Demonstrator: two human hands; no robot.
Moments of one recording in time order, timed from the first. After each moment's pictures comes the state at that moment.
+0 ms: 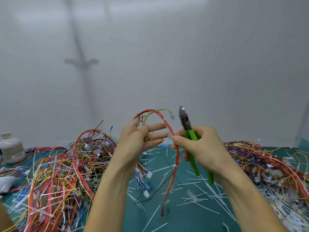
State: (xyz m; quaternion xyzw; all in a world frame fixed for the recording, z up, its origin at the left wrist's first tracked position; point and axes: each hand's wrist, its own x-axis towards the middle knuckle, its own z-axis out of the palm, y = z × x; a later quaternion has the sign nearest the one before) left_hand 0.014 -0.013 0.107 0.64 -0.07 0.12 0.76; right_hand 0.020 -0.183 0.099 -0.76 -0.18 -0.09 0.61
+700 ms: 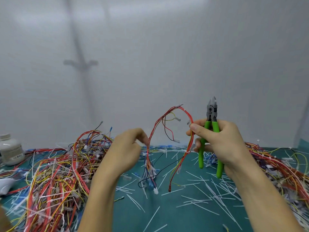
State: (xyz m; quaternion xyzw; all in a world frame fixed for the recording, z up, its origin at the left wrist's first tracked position) left_hand 0.013 0.013 0.104 0.93 -0.03 0.18 0.32; right_hand 0.027 -0.206 0.106 -0.68 -0.12 -0.13 0.71
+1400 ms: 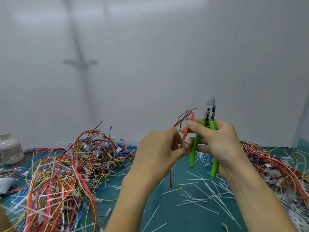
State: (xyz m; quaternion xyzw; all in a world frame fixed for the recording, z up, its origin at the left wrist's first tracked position) left_hand 0.007 -0.049 0.099 0.92 -0.16 0.24 0.26; right_hand 0.022 -0.196 0.107 -0.63 -0.10 -0.11 0.76
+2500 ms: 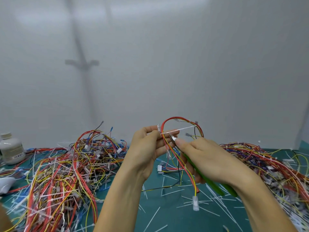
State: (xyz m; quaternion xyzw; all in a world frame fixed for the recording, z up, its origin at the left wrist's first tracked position) left_hand 0.018 -0.040 0.104 0.54 -0.05 0.05 0.84; right_hand 0.013 -0.193 0.104 -0.90 -0.17 0.00 0.39
